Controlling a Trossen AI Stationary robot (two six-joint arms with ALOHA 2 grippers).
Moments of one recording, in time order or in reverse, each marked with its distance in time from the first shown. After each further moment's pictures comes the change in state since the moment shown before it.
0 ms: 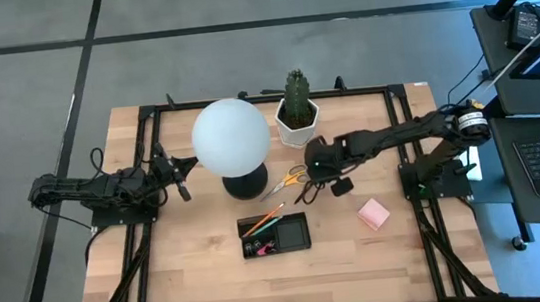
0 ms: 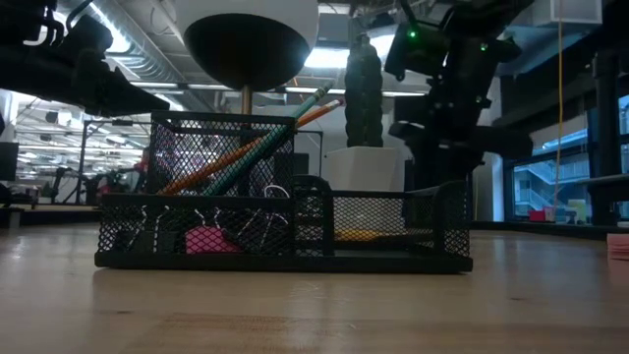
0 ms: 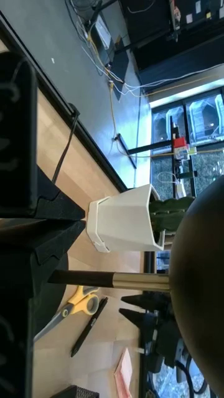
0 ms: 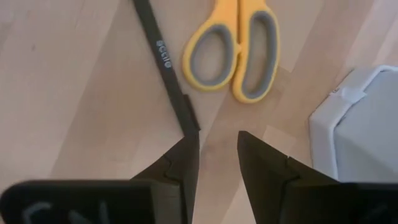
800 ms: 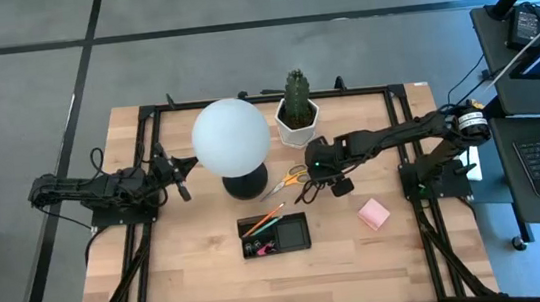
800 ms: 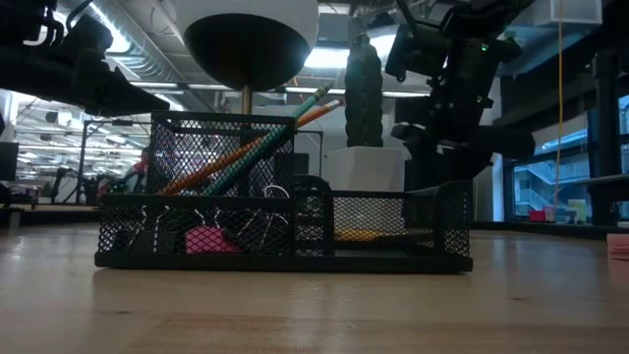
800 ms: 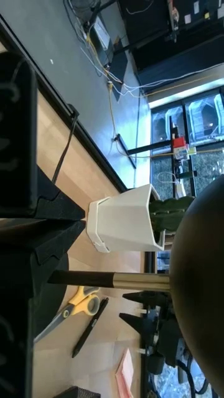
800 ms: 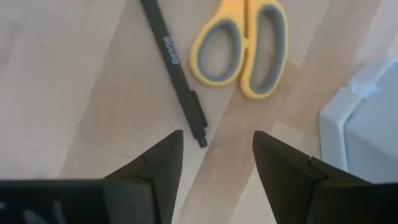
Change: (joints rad) left arm 0.000 0.000 0.000 0.000 0.000 0.008; right arm 0.000 0.000 0.000 -0.018 -0.004 0.031
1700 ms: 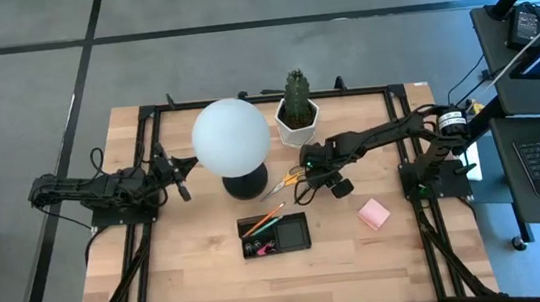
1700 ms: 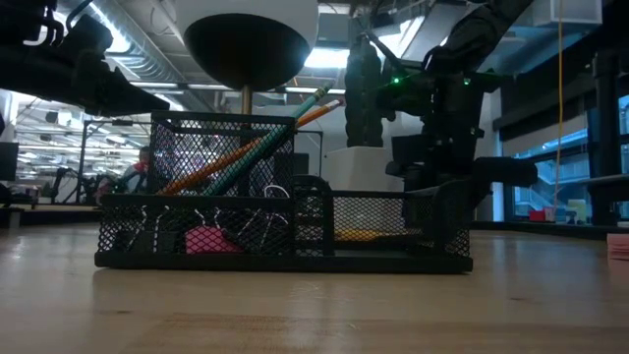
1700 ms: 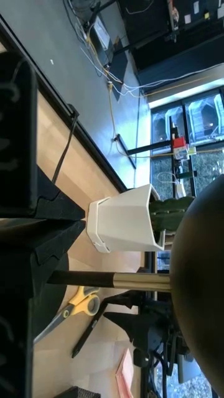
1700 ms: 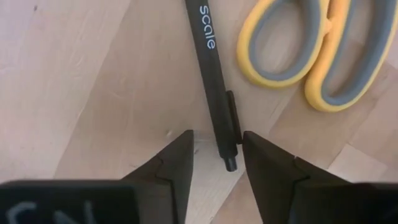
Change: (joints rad) left arm 0.000 0.000 0.000 0.000 0.000 0.000; right arm -0.064 0.153 0.002 0.026 -0.114 -0.114
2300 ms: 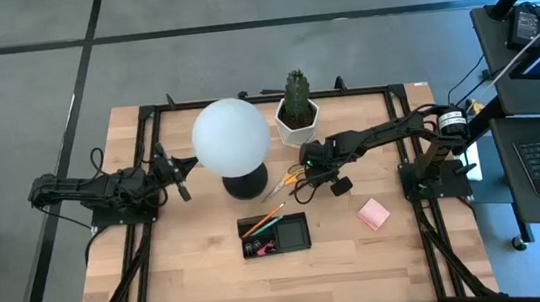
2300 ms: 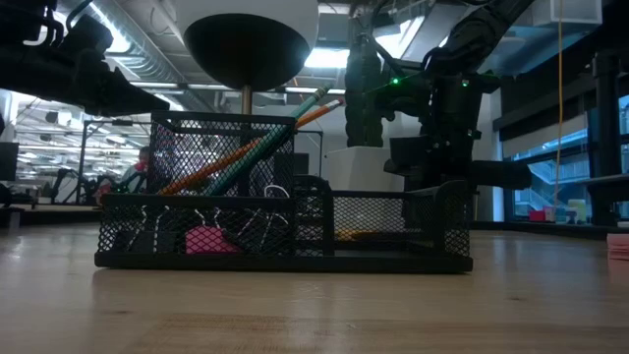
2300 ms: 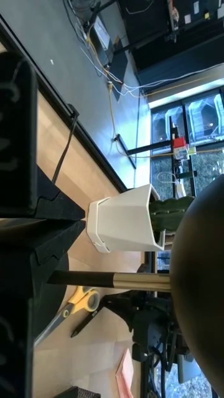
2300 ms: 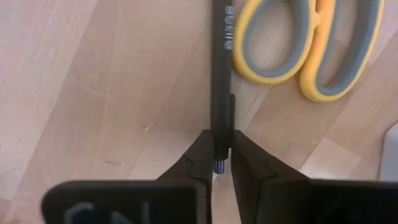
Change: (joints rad) left arm 0.000 0.000 0.000 0.000 0.000 0.000; right arm -0.002 0.001 -0.001 0.012 0.027 -0.018
